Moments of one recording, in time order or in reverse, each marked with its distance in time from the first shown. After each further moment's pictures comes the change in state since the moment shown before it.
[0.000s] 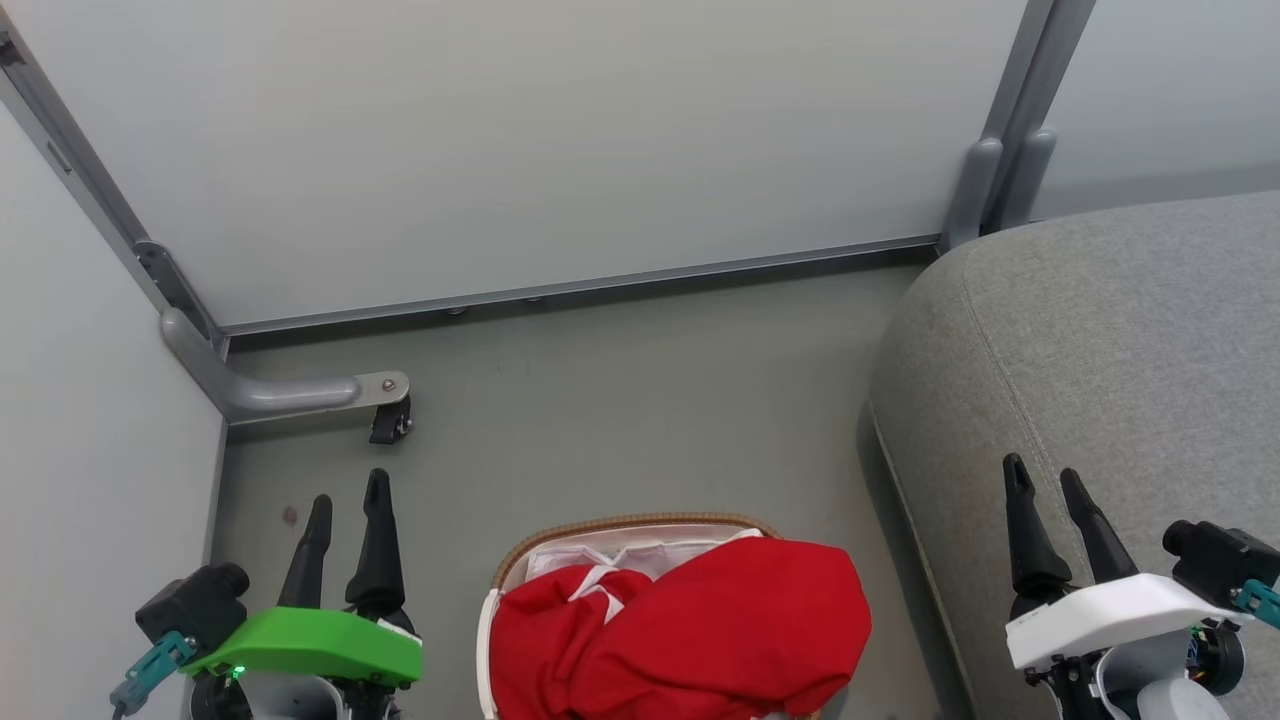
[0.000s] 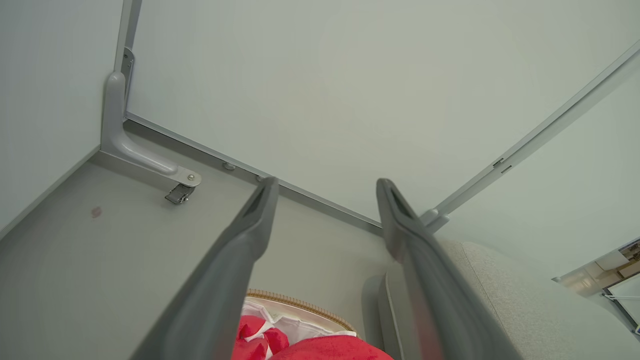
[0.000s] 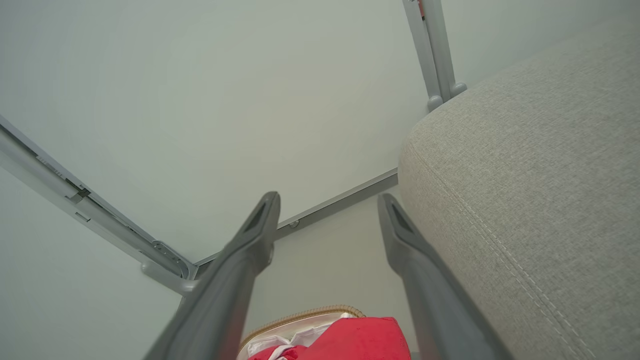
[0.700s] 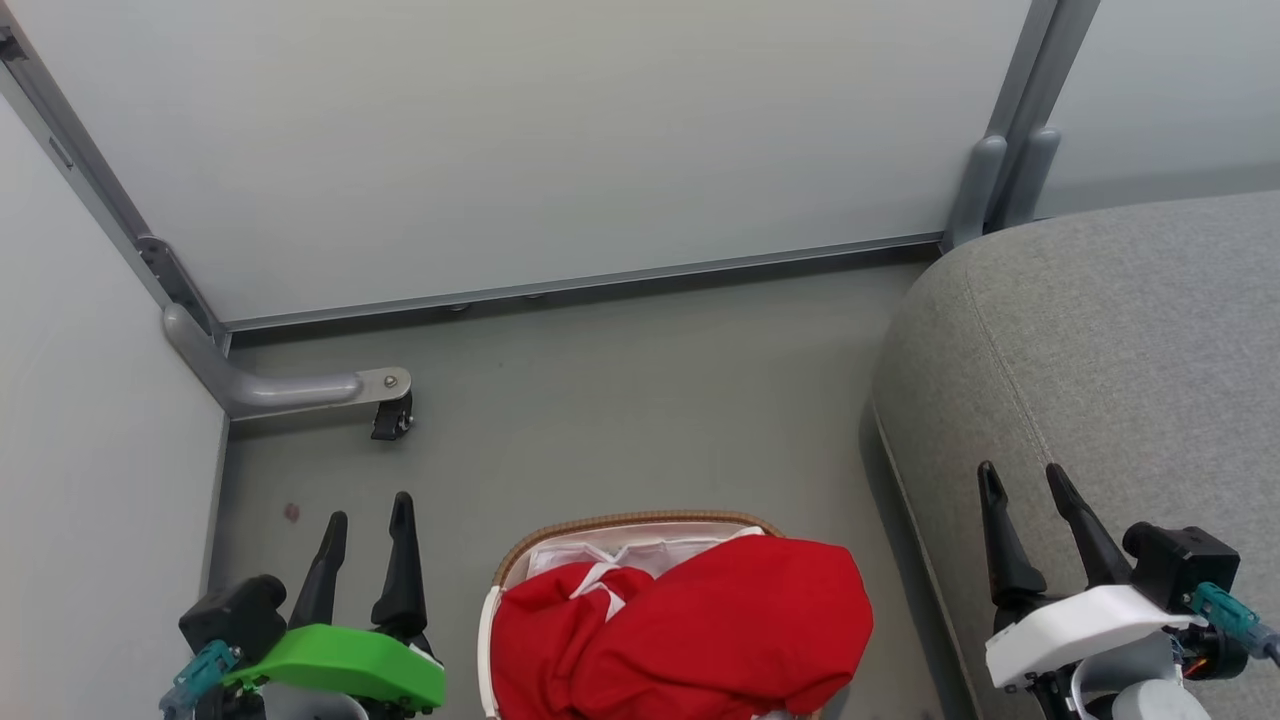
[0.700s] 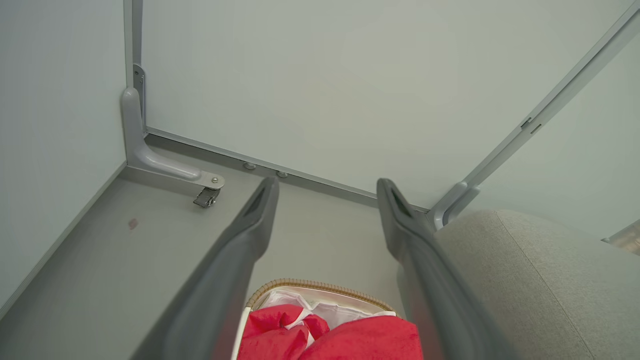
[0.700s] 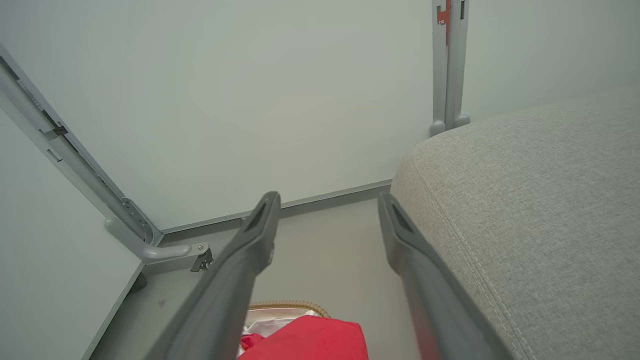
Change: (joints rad) left arm 0.004 0.001 -0.028 0.064 0.157 0.000 -0.051; right arm 0.004 -0.003 0.026 0.006 -0.234 0.000 -0.050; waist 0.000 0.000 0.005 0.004
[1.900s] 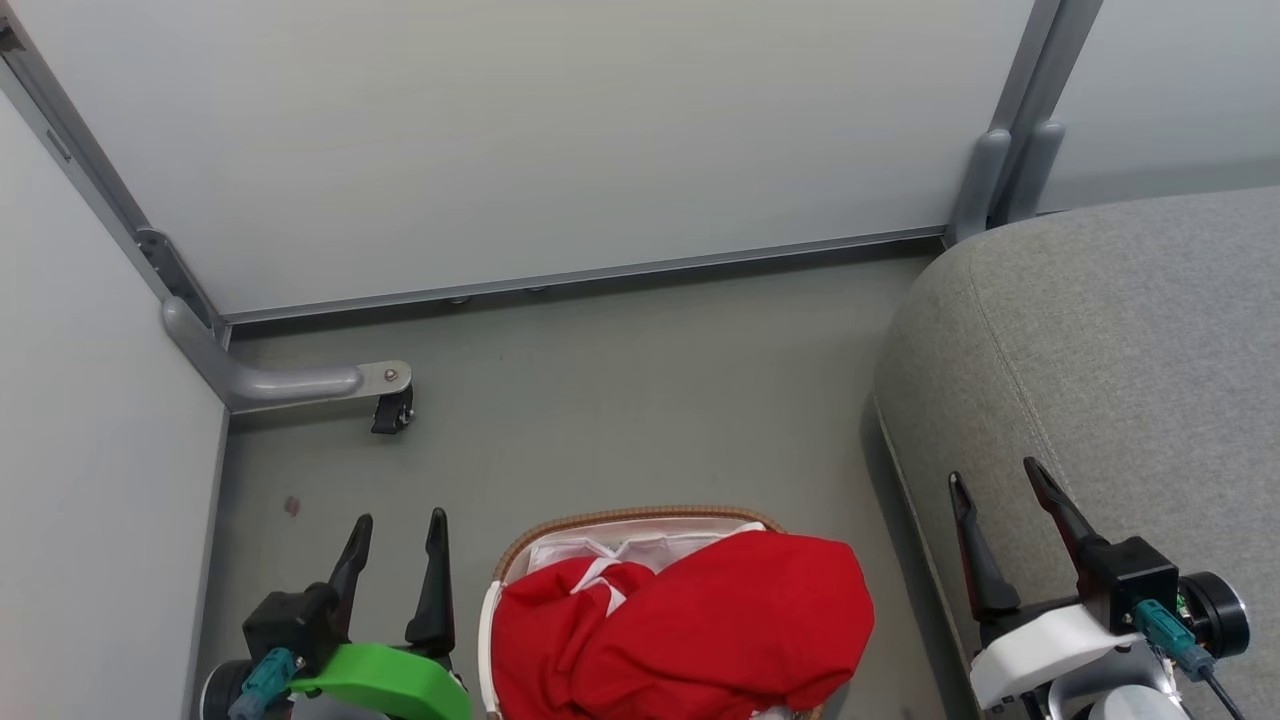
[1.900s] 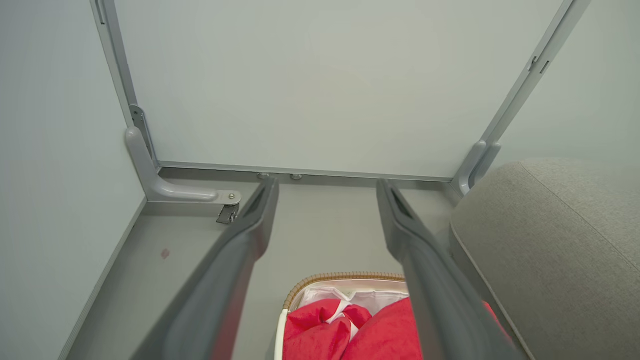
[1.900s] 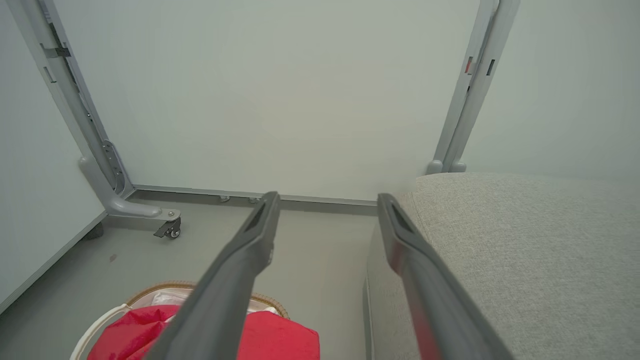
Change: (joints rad) left arm 0.000 0.003 -0.039 0.049 0.235 -0.002 -0.070; right arm 0.009 -0.003 0.022 -0.010 -0.286 0.000 -0.070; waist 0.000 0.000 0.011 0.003
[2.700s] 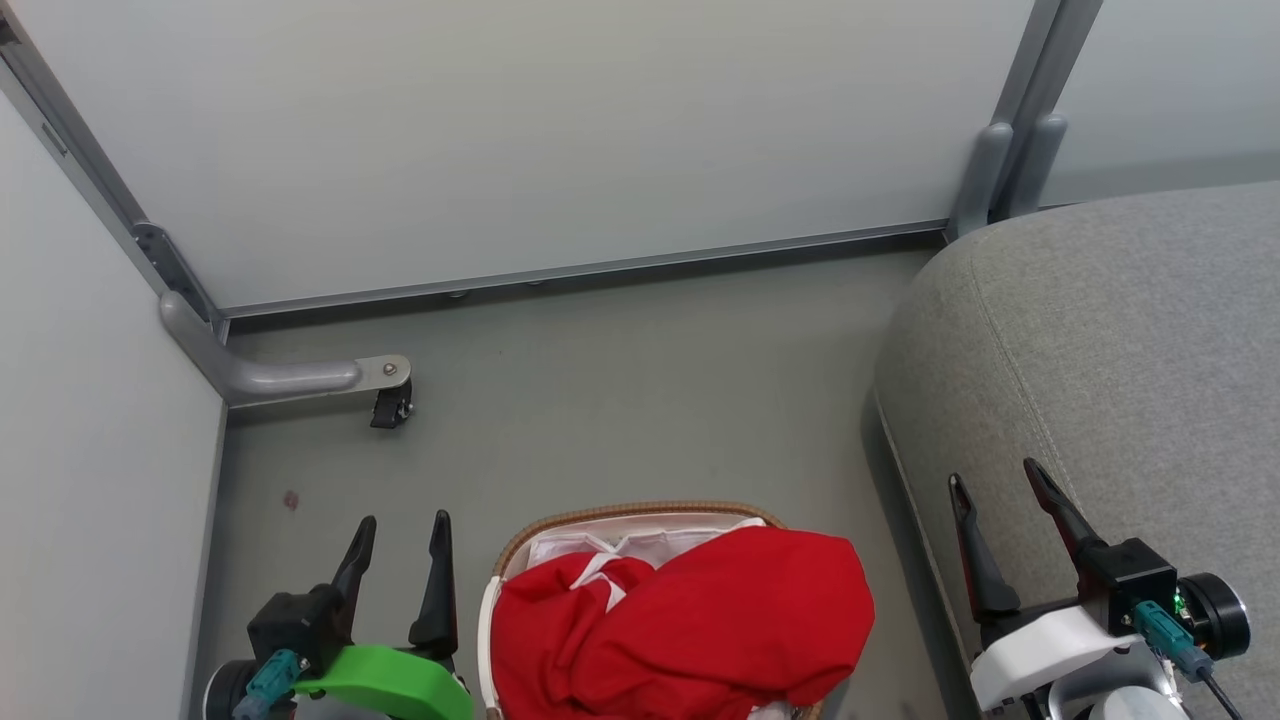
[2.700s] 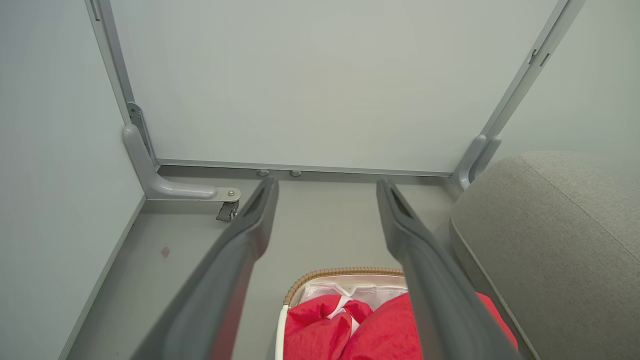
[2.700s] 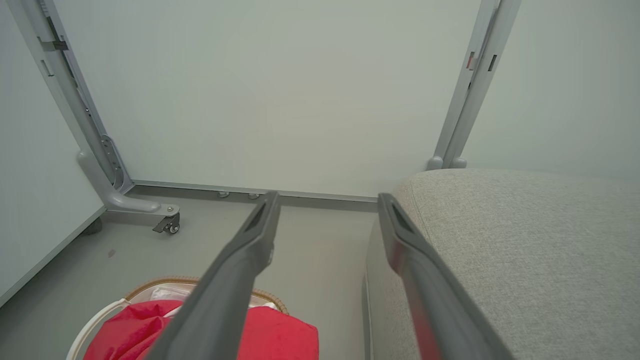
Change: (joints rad) left arm 0.000 0.000 -0.007 0.005 0.010 0.000 -0.005; right arm 0.001 -0.001 -0.001 0.003 -0.015 0.000 -0.004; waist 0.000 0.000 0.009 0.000
